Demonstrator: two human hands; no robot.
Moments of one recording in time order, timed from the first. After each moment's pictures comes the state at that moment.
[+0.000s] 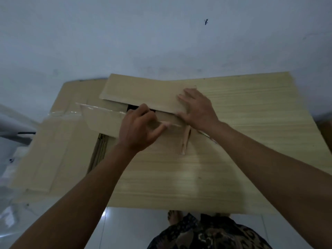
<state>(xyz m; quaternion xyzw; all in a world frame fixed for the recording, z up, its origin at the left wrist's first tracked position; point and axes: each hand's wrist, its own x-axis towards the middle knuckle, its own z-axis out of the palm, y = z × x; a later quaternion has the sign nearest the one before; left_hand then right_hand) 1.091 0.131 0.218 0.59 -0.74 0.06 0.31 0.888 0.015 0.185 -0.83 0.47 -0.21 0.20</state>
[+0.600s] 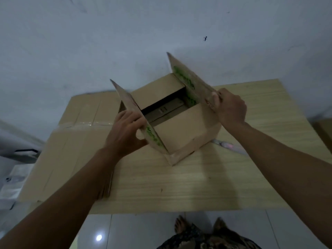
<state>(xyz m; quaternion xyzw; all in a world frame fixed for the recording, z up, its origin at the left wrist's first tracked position) 1.172 0.166 0.246 0.55 -0.82 0.07 0.16 0.856 0.030 0.215 -0.67 0.67 -0.30 0.06</state>
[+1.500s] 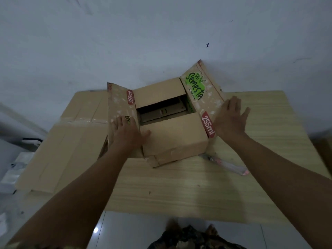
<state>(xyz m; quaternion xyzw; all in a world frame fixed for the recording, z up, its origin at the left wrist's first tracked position) 1.124 0.133 0.217 0.84 -0.53 -0.07 -0.05 0.833 0.023 0.215 -0.71 0.71 0.00 0.06</state>
